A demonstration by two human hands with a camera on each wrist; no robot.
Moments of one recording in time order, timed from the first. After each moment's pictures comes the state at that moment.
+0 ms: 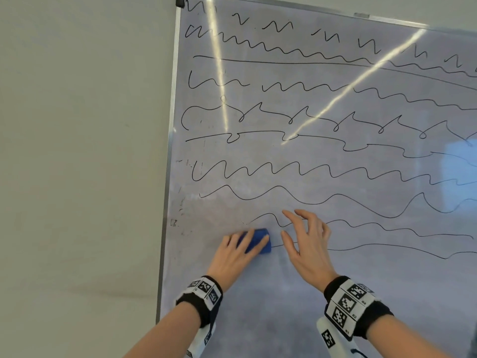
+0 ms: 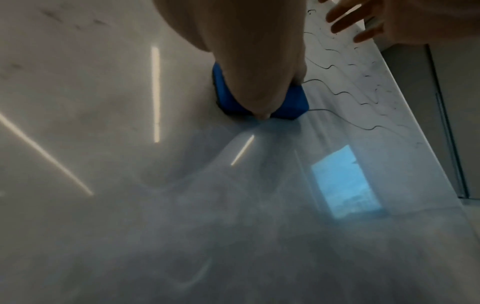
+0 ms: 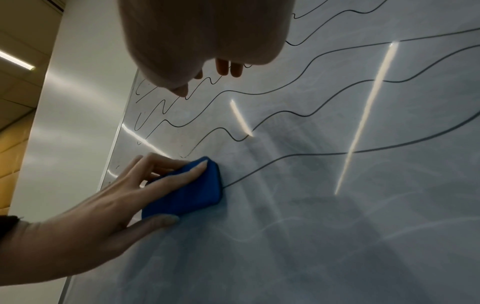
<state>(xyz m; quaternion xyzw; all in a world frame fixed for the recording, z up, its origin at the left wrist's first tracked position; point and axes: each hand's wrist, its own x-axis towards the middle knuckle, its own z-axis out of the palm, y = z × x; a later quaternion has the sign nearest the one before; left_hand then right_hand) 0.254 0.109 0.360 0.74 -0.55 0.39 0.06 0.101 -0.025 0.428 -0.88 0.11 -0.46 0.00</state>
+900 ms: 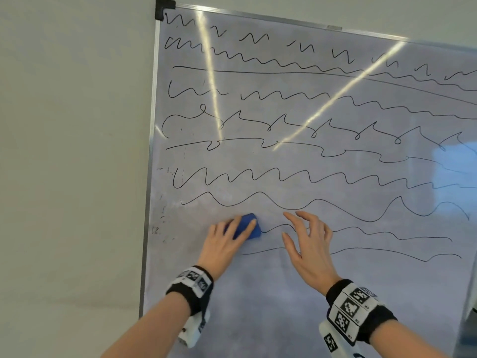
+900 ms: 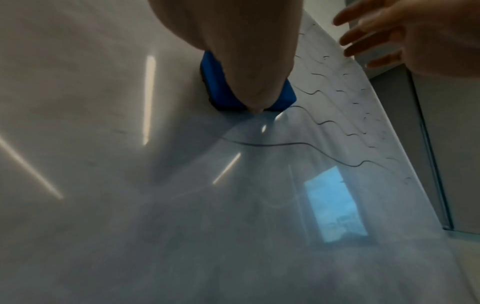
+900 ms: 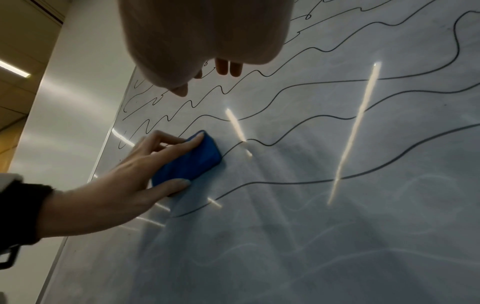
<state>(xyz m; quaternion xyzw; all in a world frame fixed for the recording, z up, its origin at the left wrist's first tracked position) 0.247 0.089 0.404 0.75 -0.52 0.39 0.10 0.069 -0.055 0.443 -0.87 0.12 -0.48 -0.01</state>
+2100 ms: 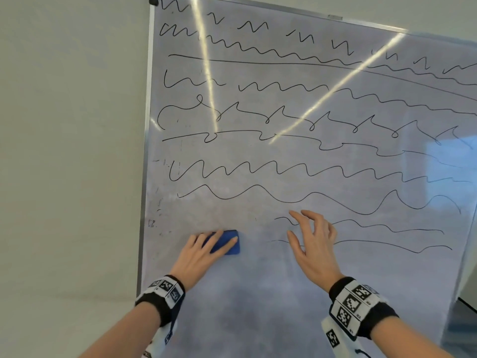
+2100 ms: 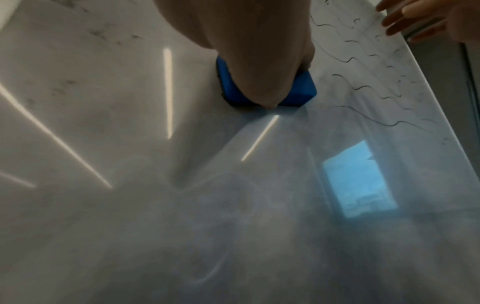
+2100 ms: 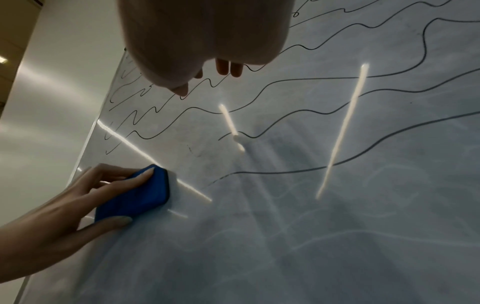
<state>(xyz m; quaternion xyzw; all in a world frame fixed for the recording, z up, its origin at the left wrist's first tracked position) 0.270 0.130 0.358 0.76 -0.54 0.37 0.00 0.060 -0.066 0.432 -0.87 0.15 -0.47 -0.02</state>
